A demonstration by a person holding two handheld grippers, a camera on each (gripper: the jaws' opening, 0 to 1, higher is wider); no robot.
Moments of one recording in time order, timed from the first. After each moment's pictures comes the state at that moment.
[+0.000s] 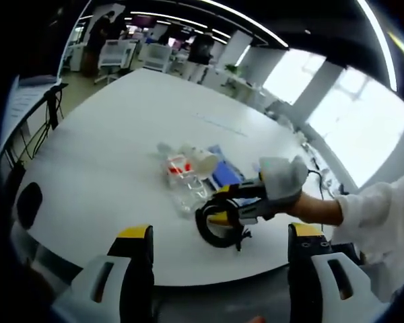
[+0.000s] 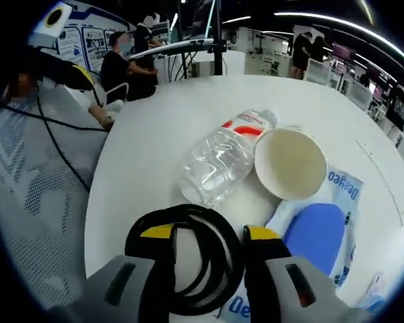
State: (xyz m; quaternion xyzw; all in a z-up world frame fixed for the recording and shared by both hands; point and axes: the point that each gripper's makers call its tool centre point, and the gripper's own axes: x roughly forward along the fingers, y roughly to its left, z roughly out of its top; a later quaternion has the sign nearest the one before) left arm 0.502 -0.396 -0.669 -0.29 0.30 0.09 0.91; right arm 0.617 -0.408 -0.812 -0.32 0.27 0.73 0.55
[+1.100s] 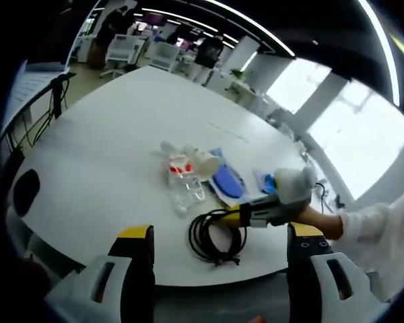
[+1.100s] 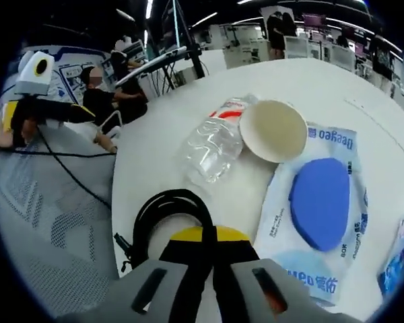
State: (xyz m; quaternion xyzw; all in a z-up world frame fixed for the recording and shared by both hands) left arm 0.501 -0.395 -0.668 -0.32 0.28 0.09 0.90; right arm 0.615 -0.447 -0.799 -0.20 0.37 0.70 0.58
